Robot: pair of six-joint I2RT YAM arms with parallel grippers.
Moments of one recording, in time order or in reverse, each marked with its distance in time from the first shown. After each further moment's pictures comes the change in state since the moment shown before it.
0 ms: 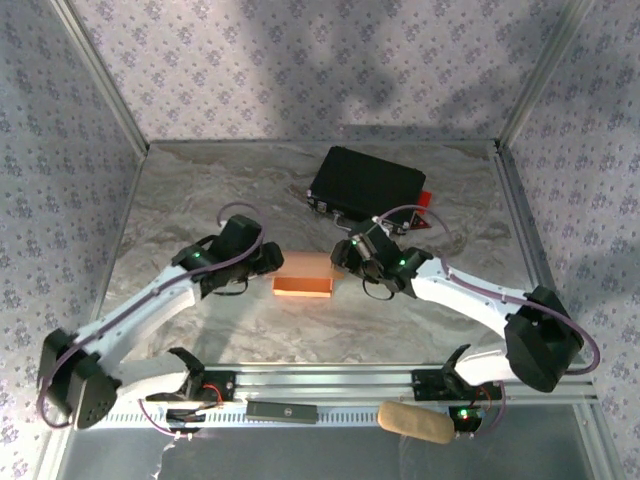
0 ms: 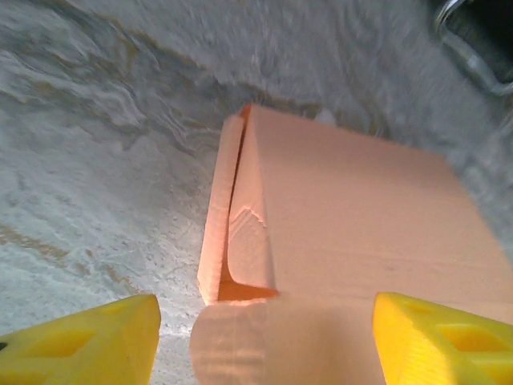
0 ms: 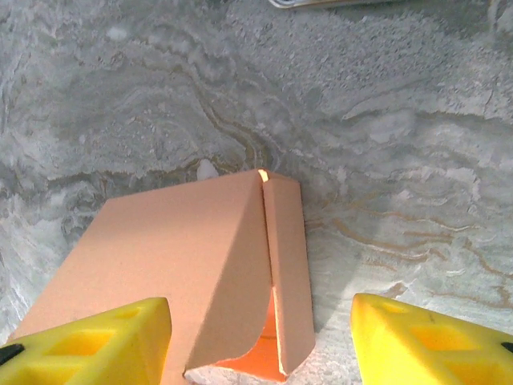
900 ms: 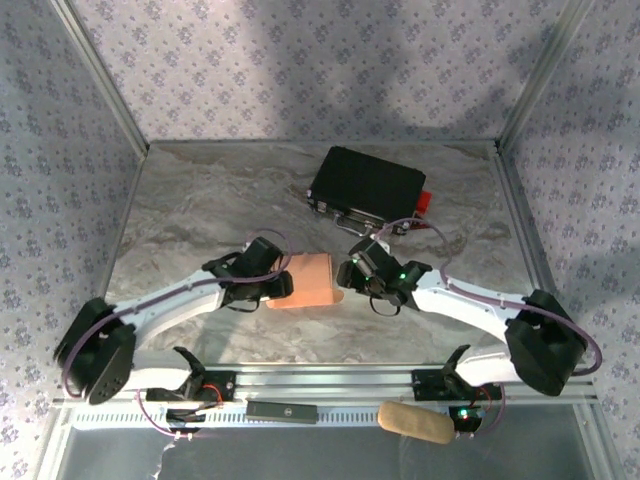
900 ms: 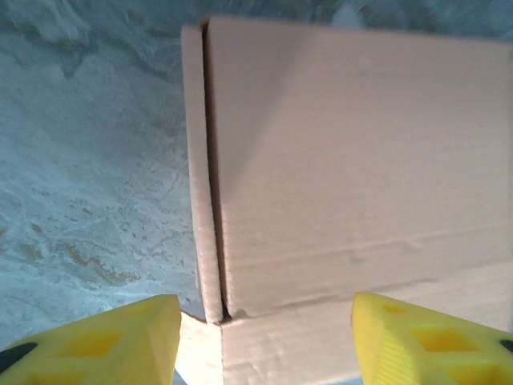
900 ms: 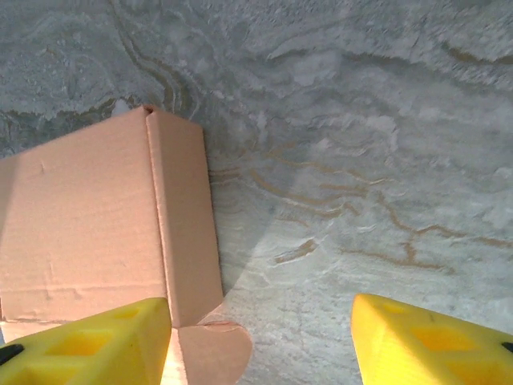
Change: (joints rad) left arm -0.076 -0.053 -0.183 0.151 -0.006 0.021; right arm -0.014 -0.060 -0.135 -0.011 -0.006 -0.110
